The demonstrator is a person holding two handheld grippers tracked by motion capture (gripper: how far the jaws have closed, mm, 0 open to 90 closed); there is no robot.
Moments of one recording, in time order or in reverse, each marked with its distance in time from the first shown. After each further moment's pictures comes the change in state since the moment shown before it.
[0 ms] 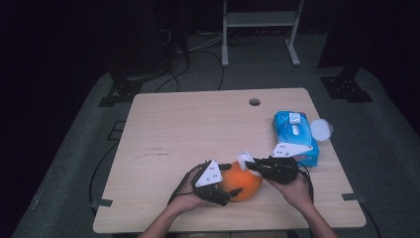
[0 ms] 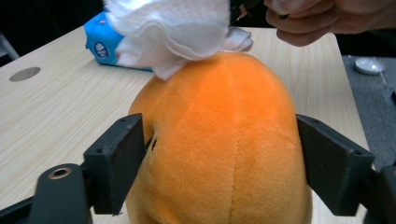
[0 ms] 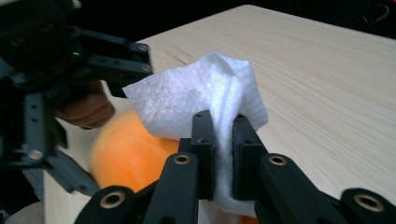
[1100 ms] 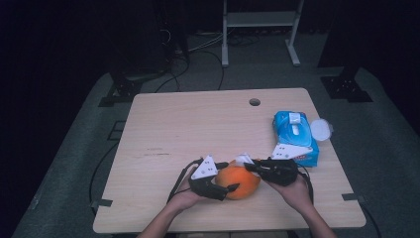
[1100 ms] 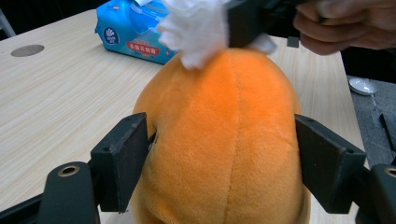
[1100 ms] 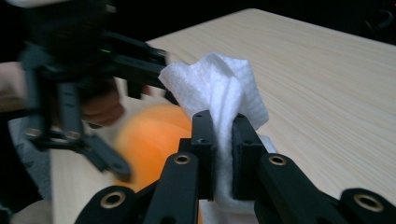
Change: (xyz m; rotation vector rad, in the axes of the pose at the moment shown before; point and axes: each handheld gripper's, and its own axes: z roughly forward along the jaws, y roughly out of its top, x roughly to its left) left arm 0.015 -0.005 -0.003 -0.006 0.000 -0.133; right arm 0.006 0.002 -0.002 -0.006 0.011 -0.016
